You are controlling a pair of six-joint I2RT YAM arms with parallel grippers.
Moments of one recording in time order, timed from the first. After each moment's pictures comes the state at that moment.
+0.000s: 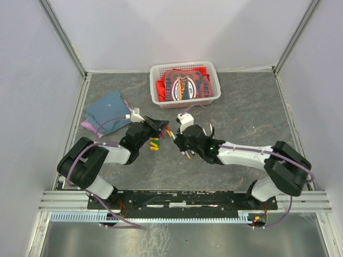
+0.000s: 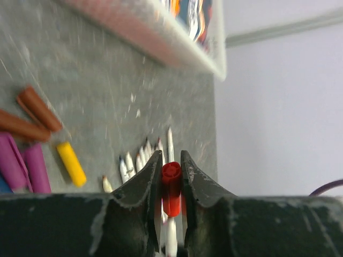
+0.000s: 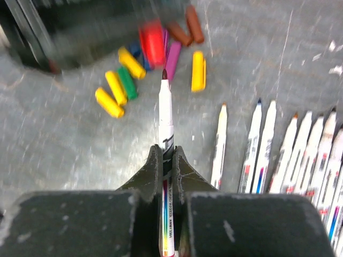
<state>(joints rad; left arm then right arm) -0.55 1.54 0.44 0.86 0.02 -1.18 0.96 1.54 0.80 0.20 0.28 0.36</state>
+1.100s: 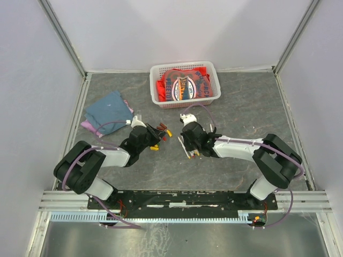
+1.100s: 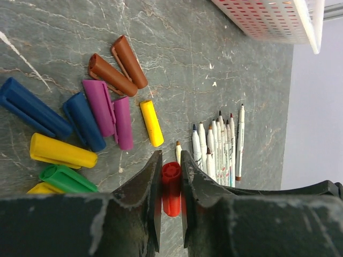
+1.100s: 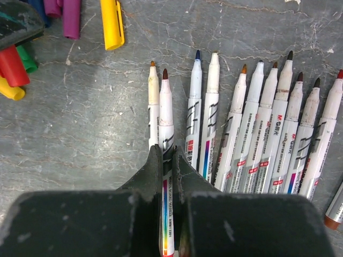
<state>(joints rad) -0.57 1.49 0.40 0.65 -0.08 -1.07 0.87 1.60 0.81 -0.02 0.25 0.38</state>
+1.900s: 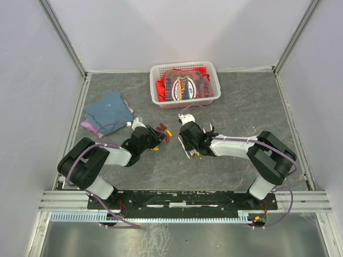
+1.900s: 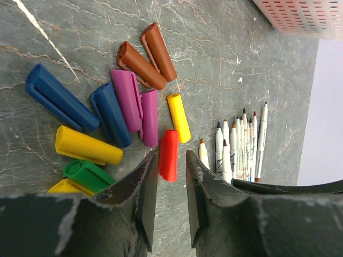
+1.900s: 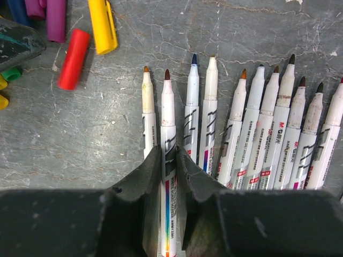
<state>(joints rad) -0.58 1.55 0.40 0.63 -0.09 -1.07 0.87 1.66 0.85 -0.02 0.27 0.38</state>
